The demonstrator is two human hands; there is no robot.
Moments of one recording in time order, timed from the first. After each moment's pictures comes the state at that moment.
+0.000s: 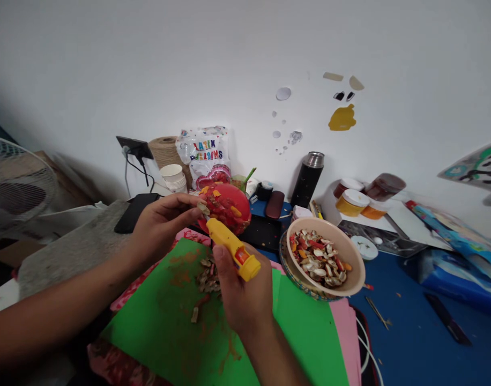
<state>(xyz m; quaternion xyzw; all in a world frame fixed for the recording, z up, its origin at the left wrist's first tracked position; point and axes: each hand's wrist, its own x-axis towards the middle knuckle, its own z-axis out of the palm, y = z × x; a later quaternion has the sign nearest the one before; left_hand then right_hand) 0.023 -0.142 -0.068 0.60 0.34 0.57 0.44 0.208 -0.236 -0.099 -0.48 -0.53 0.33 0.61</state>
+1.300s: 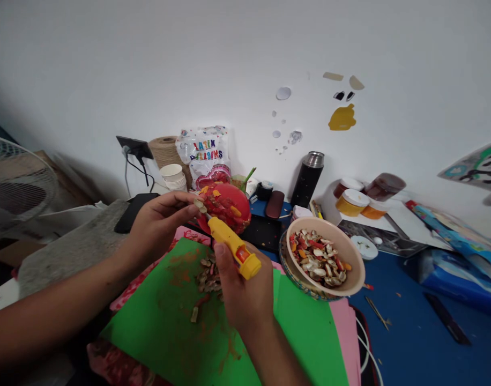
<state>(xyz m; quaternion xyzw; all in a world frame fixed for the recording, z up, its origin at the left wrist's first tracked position) 0.022 -0.141 -0.068 0.58 0.36 0.58 0.45 0.210 -0.233 -0.100 -0.49 -0.54 0.31 0.61</state>
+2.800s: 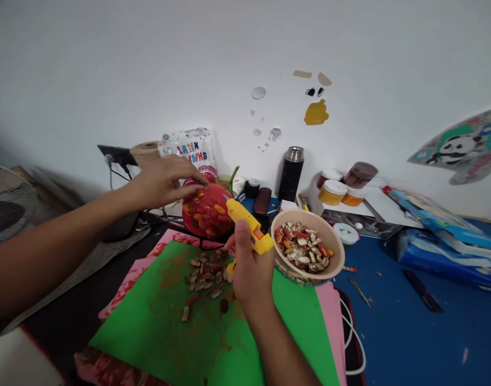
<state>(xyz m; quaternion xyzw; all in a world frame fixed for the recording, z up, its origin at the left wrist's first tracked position) 0.016 -0.044 0.000 0.92 0.27 0.28 0.04 0.229 -0.219 -0.081 -0.53 -0.40 0.35 0.66</state>
